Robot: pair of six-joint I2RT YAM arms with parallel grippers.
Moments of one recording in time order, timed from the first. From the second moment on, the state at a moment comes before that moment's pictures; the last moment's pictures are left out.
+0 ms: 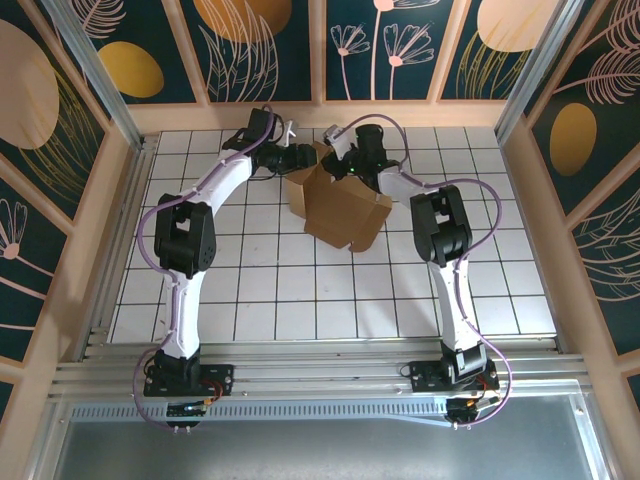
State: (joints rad) left arm -0.34 2.24 1.96 -0.52 0.52 -0.46; right arm 0.39 2.36 1.81 0.07 -0.49 -0.29
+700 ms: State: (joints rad) left arm -0.35 1.98 1.80 -0.53 0.37 -0.42; right arm 0.42 2.22 1.83 -0.34 -0.39 -0.56
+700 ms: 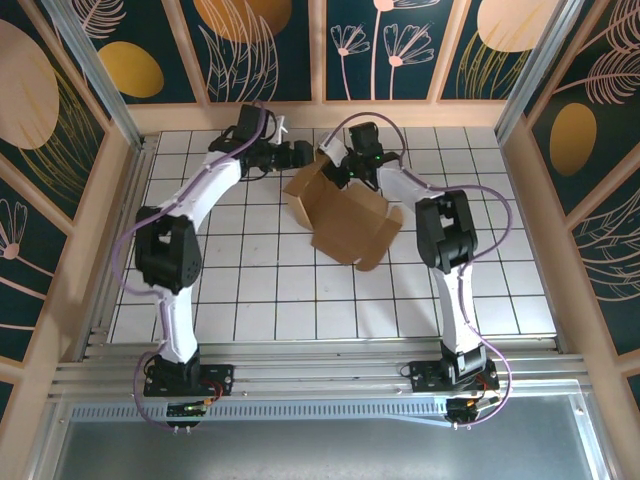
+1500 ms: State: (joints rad) left arm -0.35 1.19 1.01 -0.22 0.01 -0.56; right arm 0.78 2.16 1.67 -0.74 0.38 -1.45
